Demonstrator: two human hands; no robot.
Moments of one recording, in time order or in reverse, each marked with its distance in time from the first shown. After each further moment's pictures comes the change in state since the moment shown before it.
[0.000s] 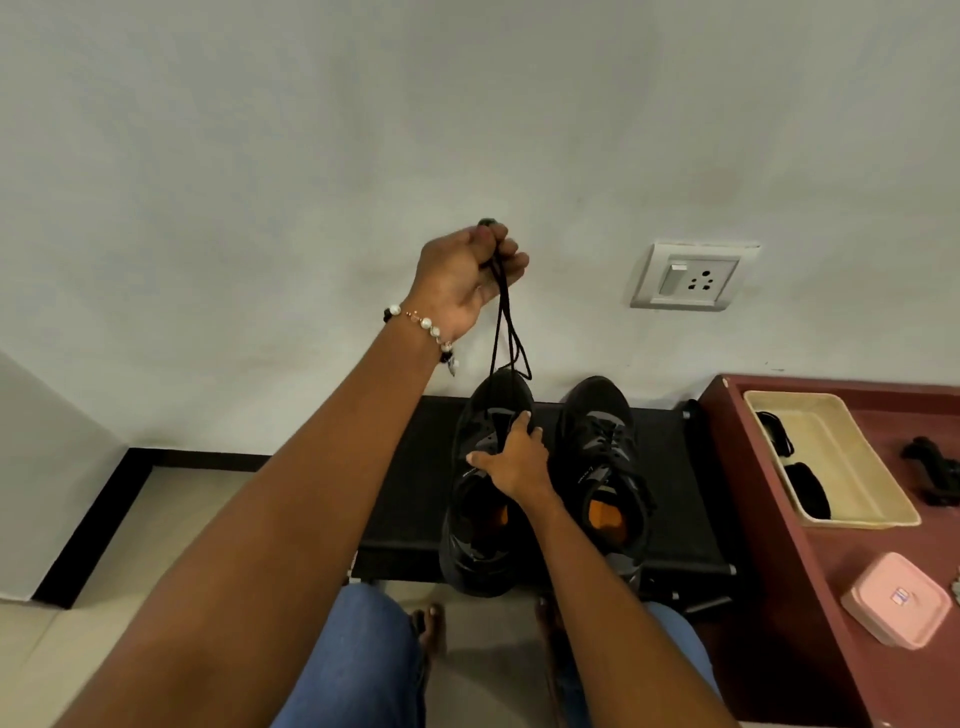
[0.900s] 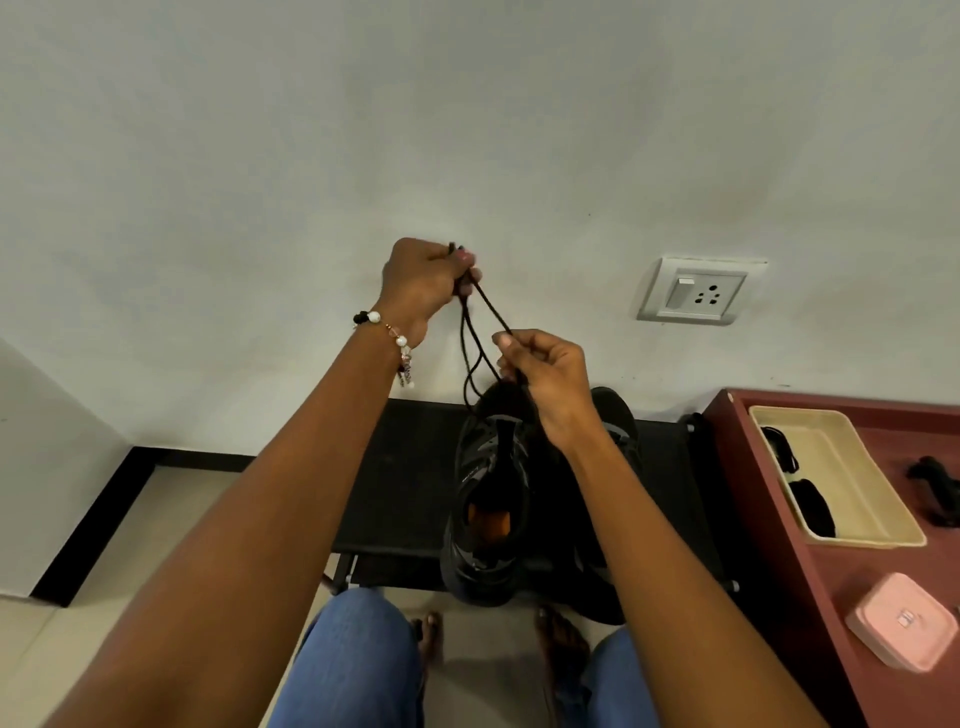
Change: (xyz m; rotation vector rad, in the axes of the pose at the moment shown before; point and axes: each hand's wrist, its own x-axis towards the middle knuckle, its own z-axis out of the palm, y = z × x) left_hand -0.003 0.019 -0.036 0.614 0.168 0.204; right_hand -0.024 -0.073 -0.082 0.809 0.047 -0.473
